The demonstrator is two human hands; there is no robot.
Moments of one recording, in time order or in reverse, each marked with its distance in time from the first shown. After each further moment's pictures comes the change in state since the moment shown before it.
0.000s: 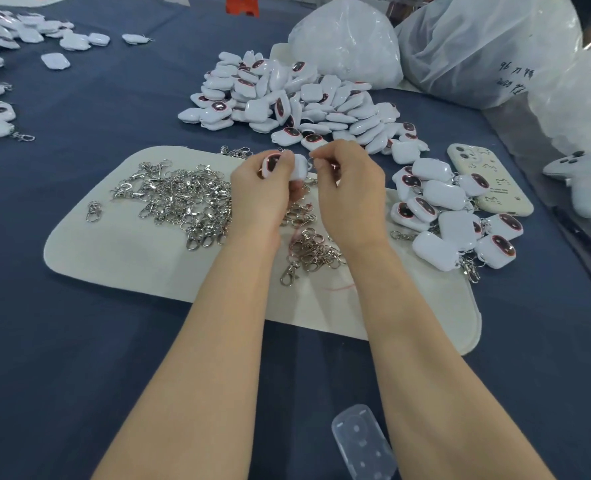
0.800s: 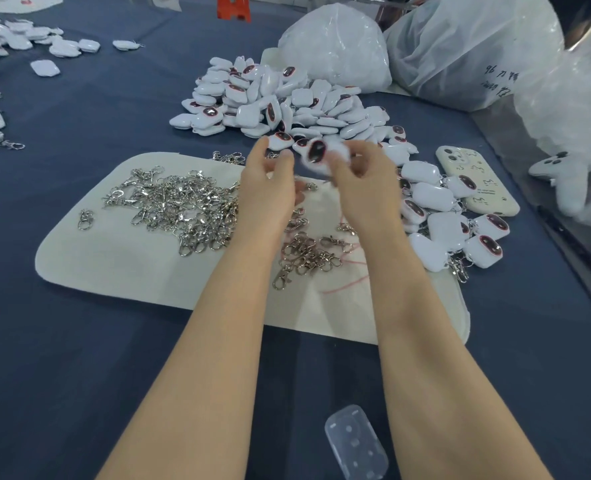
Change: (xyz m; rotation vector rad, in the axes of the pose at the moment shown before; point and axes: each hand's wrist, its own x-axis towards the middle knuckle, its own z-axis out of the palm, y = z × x) left_hand -0.011 0.006 0.010 0.150 -0.078 0.056; right_hand 0.012 0.008 -0.022 0.140 -0.037 0.365
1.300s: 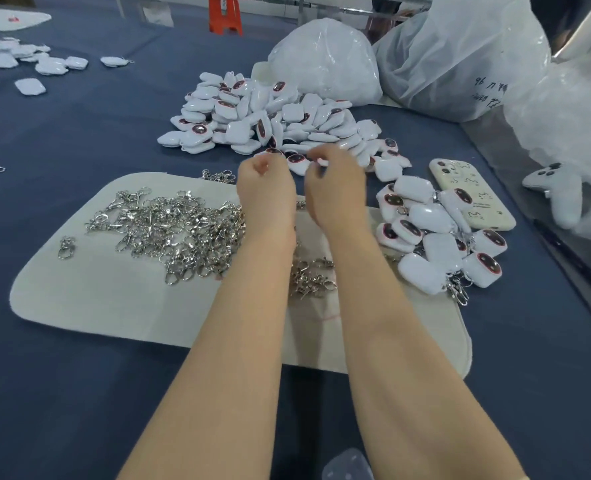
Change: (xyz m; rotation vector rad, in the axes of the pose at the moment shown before) left_hand 0.023 0.011 0.028 -0.112 0.206 -0.088; right_hand 0.036 -0.001 0.032 -0.327 0.021 -0.082
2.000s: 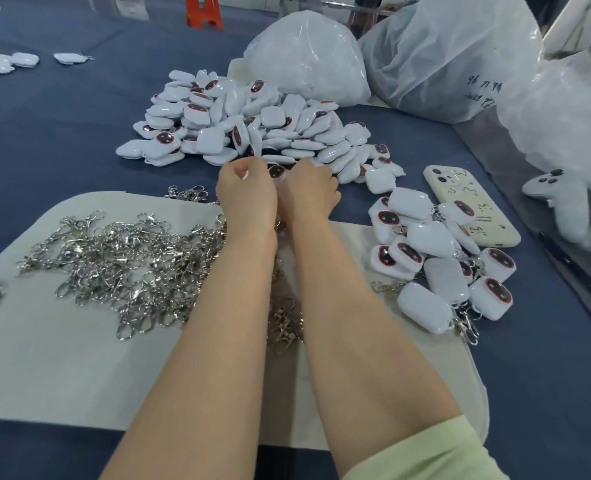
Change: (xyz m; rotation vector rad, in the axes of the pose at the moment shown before) left_hand 0.061 -0.023 0.025 0.086 0.035 0.019; right_hand 0.061 0.018 0.052 -0.266 -0.133 0.297
